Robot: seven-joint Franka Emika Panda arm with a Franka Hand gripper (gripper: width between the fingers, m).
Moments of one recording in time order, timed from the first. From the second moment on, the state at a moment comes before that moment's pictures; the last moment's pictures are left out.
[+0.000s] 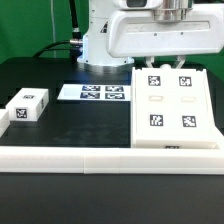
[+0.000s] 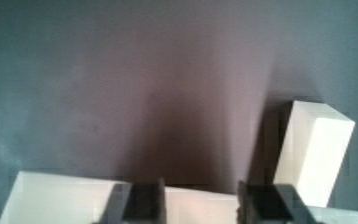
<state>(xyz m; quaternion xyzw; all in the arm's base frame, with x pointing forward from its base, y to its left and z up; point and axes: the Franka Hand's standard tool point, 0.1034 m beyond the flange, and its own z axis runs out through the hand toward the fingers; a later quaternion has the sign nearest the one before) 0.507 0.083 0.095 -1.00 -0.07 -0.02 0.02</state>
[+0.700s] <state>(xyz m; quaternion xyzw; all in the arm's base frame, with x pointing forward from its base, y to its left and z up) 0.523 0.075 0.117 -1.00 -0.07 0.01 0.02</state>
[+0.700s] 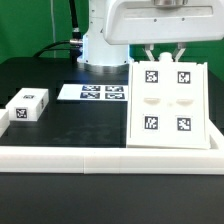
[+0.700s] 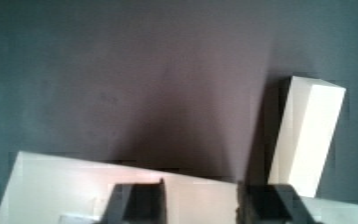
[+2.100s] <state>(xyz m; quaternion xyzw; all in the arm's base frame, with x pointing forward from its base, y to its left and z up) 0.543 0.069 0.127 -1.00 -0.08 0.04 0.02</state>
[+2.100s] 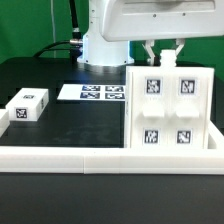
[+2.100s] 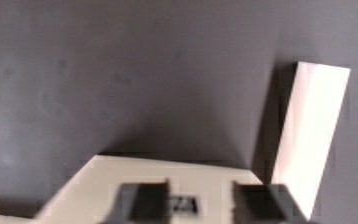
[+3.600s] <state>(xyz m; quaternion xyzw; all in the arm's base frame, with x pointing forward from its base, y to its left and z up) 0.507 0.075 0.110 -1.00 -0.03 0.00 0.01</state>
